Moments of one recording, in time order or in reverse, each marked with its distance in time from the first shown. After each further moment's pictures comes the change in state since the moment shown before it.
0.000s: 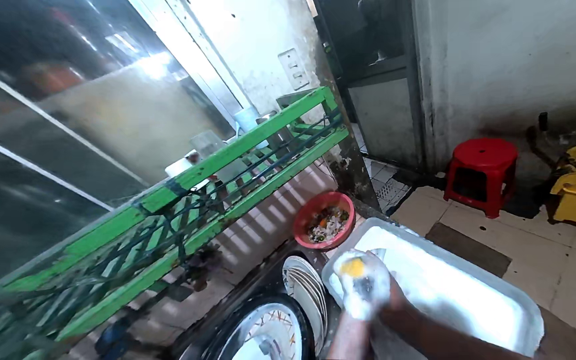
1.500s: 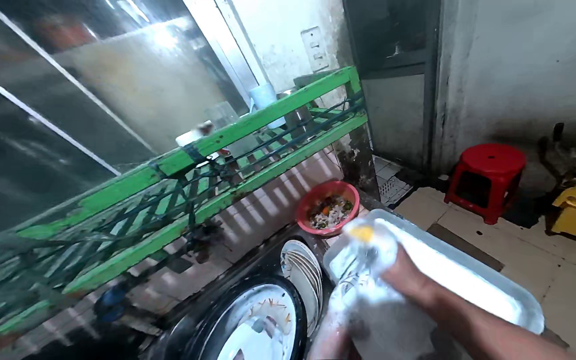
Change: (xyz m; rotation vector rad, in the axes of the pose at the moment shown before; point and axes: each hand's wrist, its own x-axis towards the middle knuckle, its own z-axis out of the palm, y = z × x) left_hand -0.026 -0.012 -0.043 -0.296 -0.202 0.151; right_hand 0.040 -0.021 -0.024 -0.211 -0.099 -0.089
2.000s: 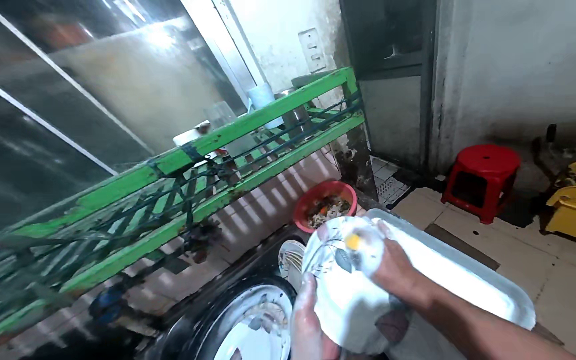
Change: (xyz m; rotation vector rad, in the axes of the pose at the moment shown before) left_hand 0.019 0.007 -0.004 -0.387 0.290 0.226; right_hand 0.003 0.002 0.004 -0.325 -0.208 -0.037
